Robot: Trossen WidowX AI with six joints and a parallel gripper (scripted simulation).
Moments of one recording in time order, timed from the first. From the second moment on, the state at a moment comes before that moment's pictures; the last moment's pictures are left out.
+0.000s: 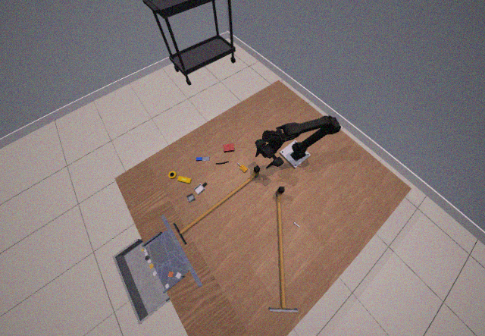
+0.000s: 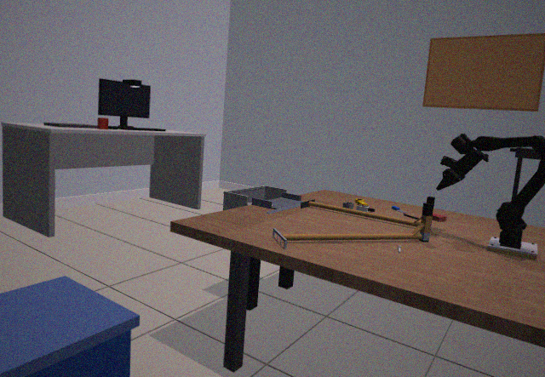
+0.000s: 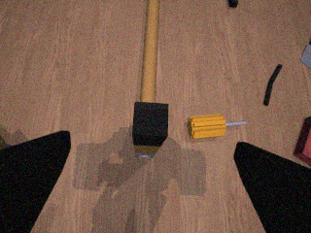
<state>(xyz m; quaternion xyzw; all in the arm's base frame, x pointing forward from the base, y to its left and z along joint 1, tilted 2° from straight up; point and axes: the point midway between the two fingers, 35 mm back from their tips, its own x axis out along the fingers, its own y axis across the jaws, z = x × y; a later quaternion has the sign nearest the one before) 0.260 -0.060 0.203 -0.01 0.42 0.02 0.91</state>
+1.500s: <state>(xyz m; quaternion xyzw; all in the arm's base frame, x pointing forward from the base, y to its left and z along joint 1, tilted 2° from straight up) 0.290 -0.061 0.146 -0.01 0.41 0.02 0.91</state>
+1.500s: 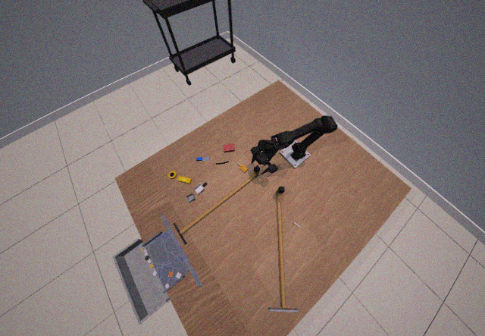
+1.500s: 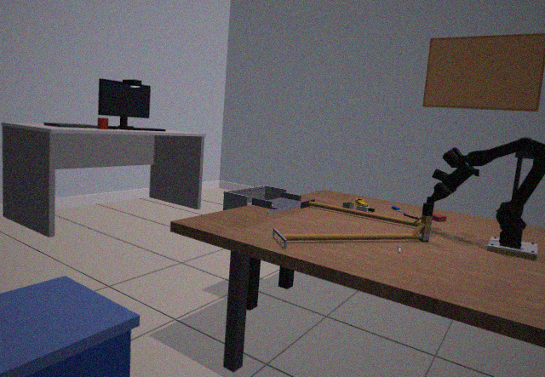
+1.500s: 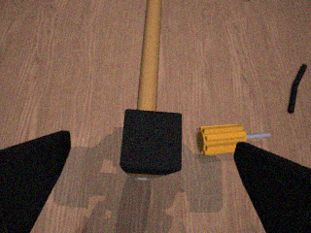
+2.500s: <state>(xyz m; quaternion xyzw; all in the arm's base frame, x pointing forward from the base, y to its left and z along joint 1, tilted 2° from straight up) 0.315 -0.057 0.112 -0.01 0.41 0.02 0.91</state>
